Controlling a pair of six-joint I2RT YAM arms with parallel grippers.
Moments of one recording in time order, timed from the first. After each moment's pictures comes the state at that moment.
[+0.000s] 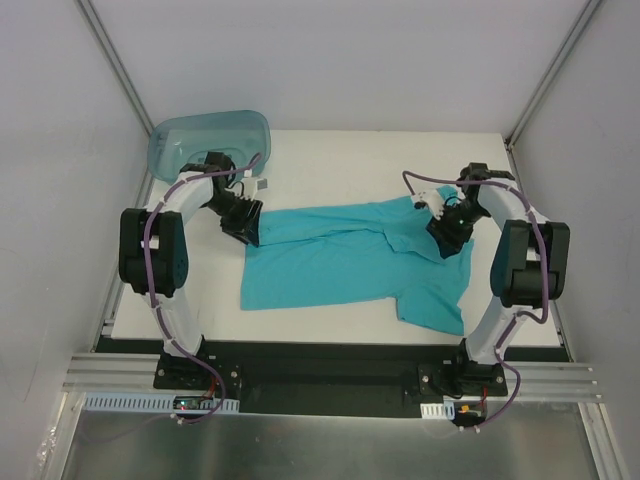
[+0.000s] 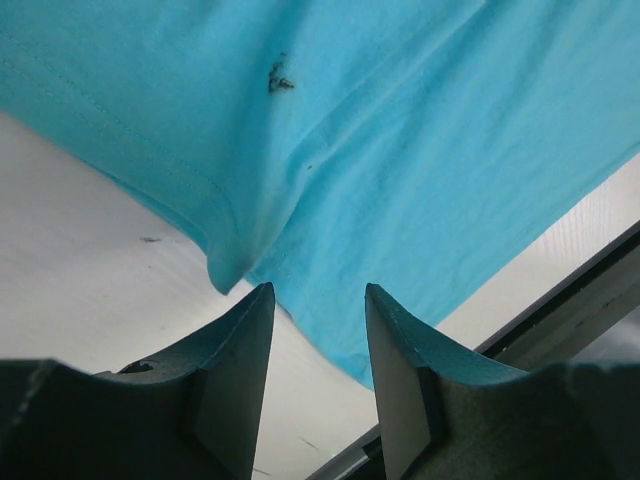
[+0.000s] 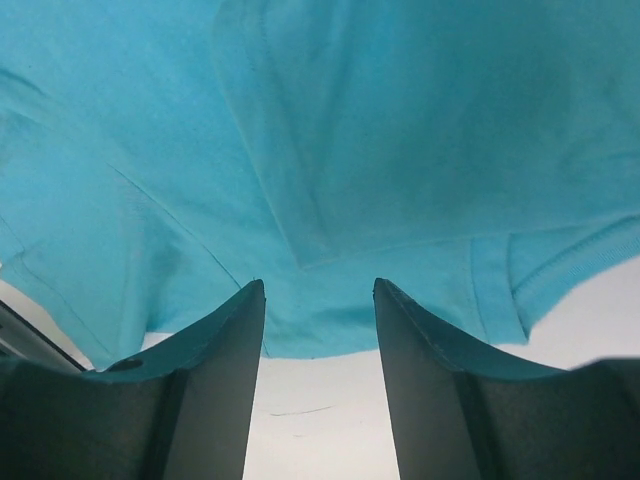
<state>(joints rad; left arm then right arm) -0.10 1.86 1.38 -0.96 0.53 0.30 -0.03 1.83 1.37 -1.09 -0.31 -1.07</state>
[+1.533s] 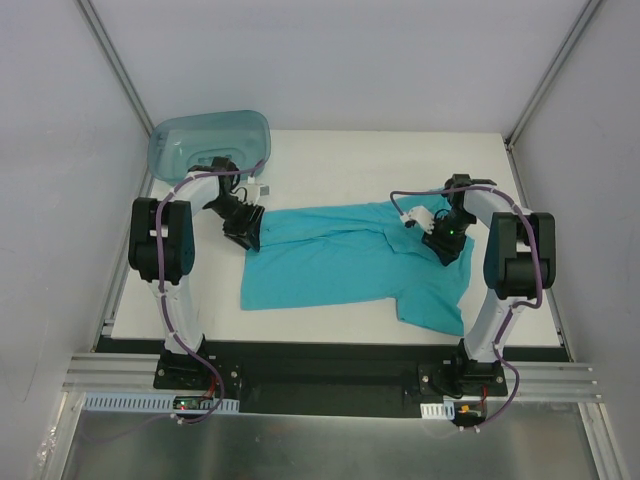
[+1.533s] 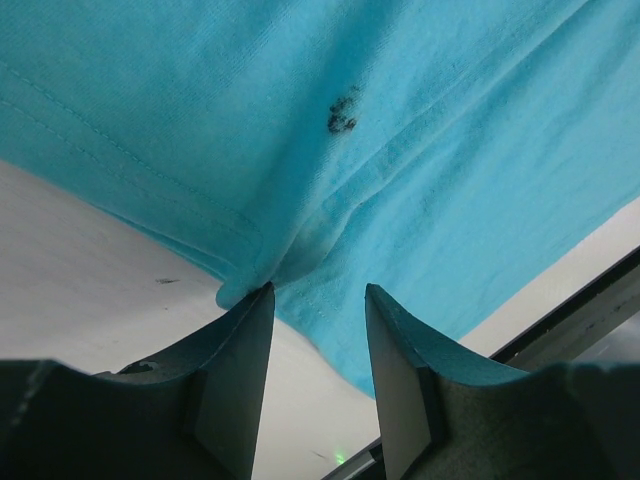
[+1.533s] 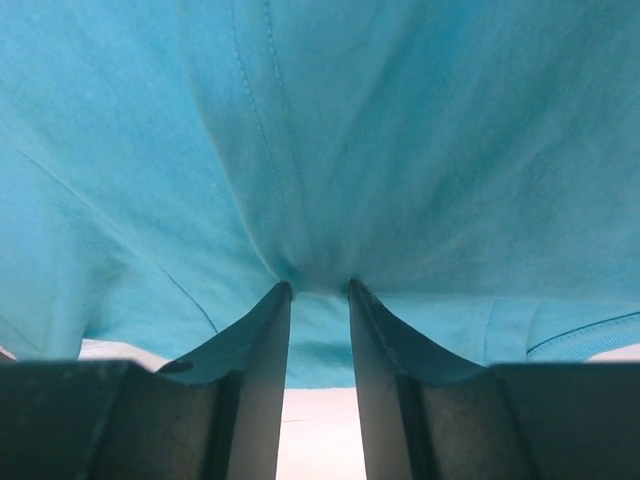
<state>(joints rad) -0.10 1.99 1.42 -0.96 0.51 0.30 0.03 1.90 1.29 -1.02 -0.18 -1.17</state>
